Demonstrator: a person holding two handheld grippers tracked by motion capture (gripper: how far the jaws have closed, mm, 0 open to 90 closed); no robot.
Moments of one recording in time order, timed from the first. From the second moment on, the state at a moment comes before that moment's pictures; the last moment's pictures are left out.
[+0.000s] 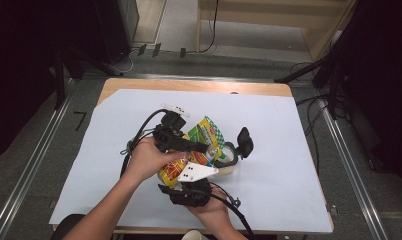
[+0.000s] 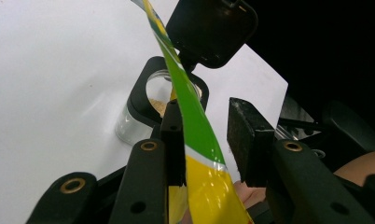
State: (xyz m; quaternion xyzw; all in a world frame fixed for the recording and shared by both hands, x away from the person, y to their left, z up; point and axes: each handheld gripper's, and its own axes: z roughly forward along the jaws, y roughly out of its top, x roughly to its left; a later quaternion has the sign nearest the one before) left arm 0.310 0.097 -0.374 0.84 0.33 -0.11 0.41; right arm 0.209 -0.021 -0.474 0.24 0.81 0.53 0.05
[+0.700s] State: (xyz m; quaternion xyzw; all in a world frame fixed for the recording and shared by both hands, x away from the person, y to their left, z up) left arm 0.331 0.087 -0.363 0.85 0.36 -0.13 0.37; right arm 0.216 -0.026 -0.460 0.23 0.81 0.54 0.03
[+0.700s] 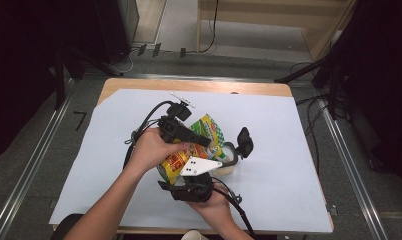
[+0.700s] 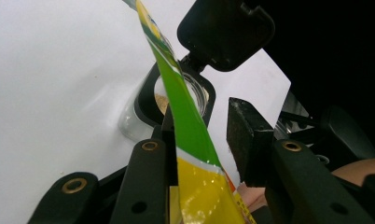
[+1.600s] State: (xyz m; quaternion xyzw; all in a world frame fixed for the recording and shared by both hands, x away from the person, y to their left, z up) left arm 0.328 0.087 -0.363 0.84 0.35 -0.13 0.39; right arm 0.220 -0.029 -0.459 0.27 0.78 0.56 0.03
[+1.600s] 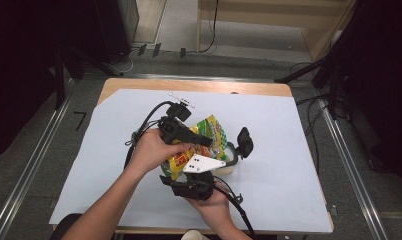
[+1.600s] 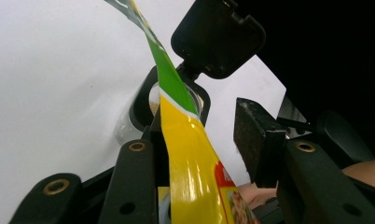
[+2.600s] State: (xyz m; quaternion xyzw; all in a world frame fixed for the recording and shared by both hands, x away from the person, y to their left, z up) left arm 0.326 0.084 -0.360 0.84 0.36 -0.13 0.38; right arm 0.216 -0.028 -0.453 0.24 0.81 0.53 0.05
